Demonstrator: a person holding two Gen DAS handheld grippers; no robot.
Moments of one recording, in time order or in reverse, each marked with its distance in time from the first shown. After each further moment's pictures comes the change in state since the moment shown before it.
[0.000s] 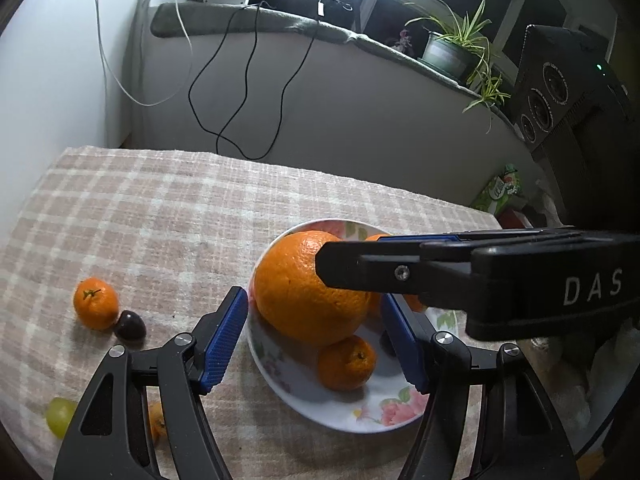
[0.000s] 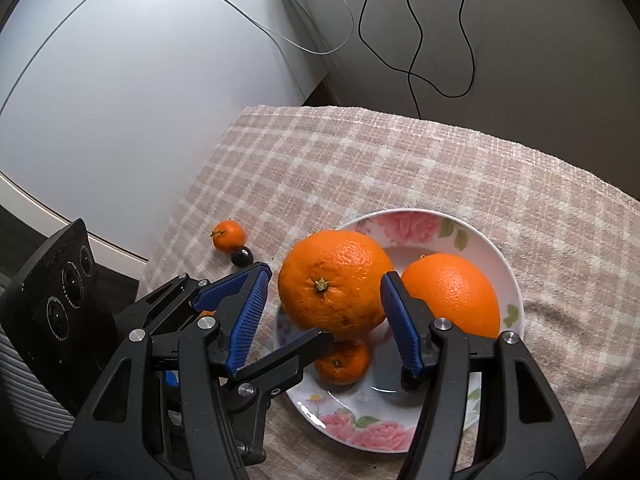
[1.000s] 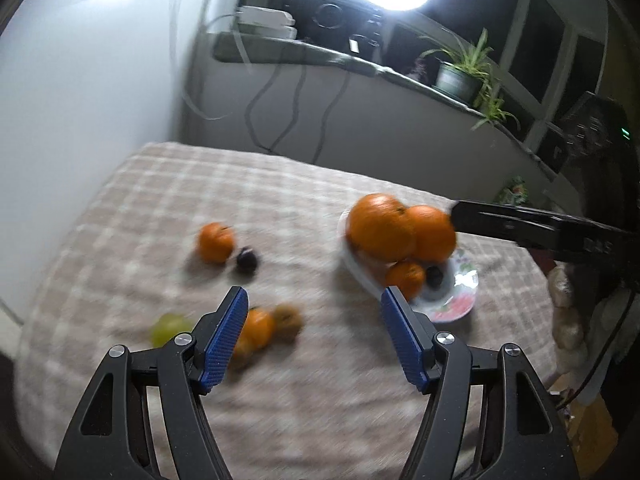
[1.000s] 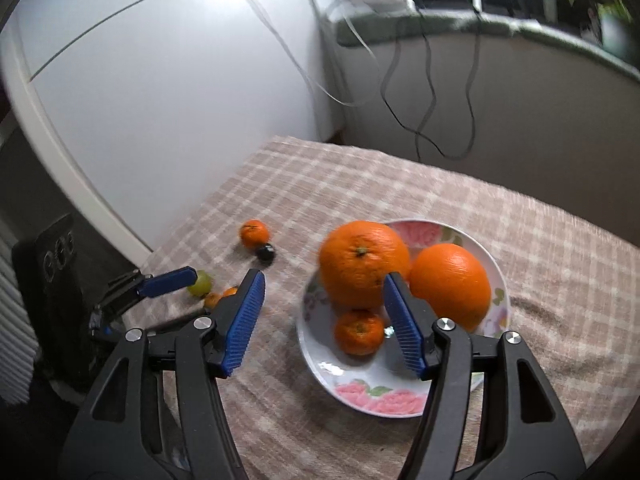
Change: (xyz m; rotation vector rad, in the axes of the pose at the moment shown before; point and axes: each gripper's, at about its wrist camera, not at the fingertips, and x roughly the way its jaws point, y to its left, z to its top) left arm -0.090 0.055 -0.066 -0.016 -0.118 0.091; right arm -0.043 0.049 -0.063 -0.192 -0.234 -0.069
